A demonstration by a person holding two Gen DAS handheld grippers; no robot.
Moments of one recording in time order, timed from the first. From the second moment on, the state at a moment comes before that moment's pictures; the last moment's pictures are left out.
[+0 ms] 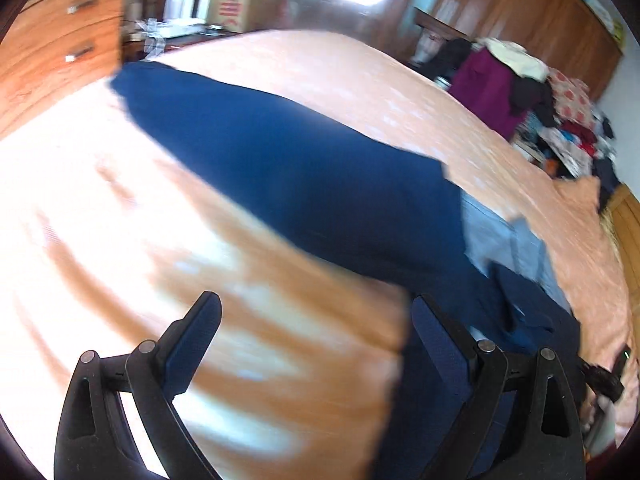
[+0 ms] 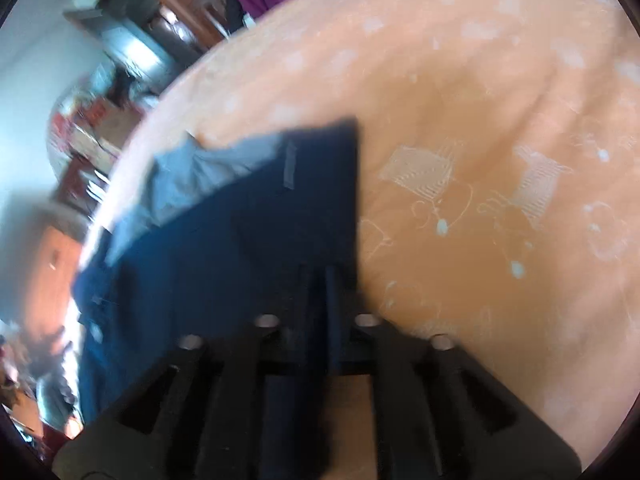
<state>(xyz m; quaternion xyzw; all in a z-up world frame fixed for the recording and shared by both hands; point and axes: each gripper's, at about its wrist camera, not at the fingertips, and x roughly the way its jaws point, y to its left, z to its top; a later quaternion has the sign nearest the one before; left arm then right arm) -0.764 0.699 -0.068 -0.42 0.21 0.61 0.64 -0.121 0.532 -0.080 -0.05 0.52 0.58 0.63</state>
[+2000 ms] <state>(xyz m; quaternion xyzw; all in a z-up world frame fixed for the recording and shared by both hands) -0.647 0.738 -0.131 -0.50 0.09 0.37 0.78 -0.334 0.670 -0.085 -0.01 0.63 0.66 0.41</state>
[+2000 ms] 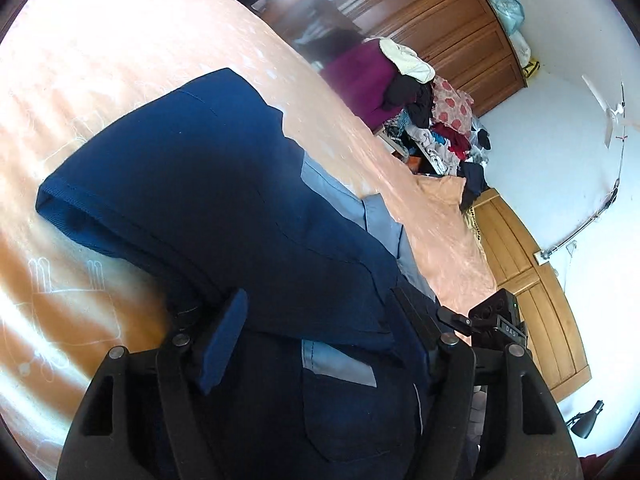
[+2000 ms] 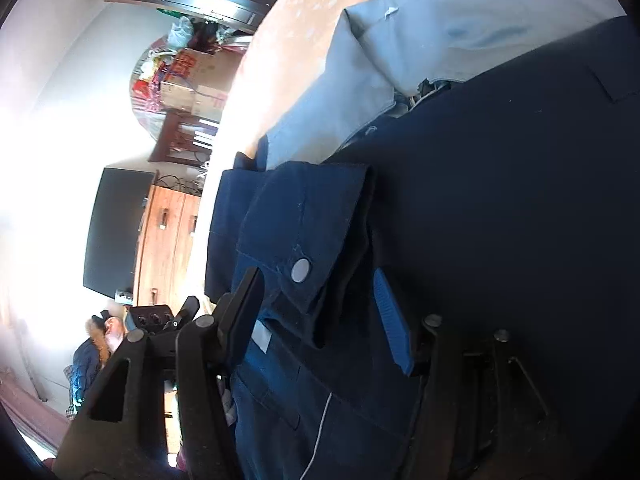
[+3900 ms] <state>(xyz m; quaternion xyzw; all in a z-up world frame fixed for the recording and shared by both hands) -0.627 0.752 -0.085 -0.38 0.20 0.43 0.79 -0.182 0.549 -0.067 0.05 0.57 0.62 0.53</state>
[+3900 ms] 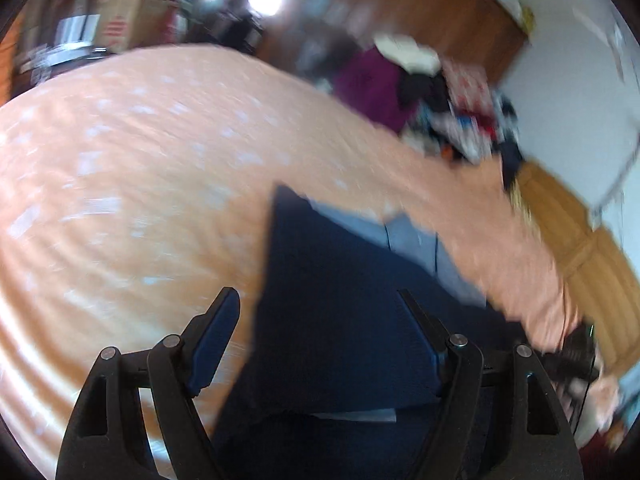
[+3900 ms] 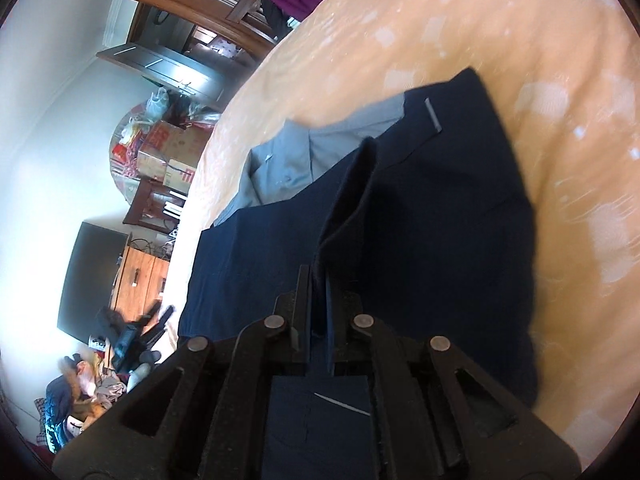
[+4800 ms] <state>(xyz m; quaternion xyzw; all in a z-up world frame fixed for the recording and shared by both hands) -0.633 0.732 -0.123 -0.28 0.40 0.47 0.73 -0.190 0.520 -0.098 0.03 0.59 0.61 0.53</state>
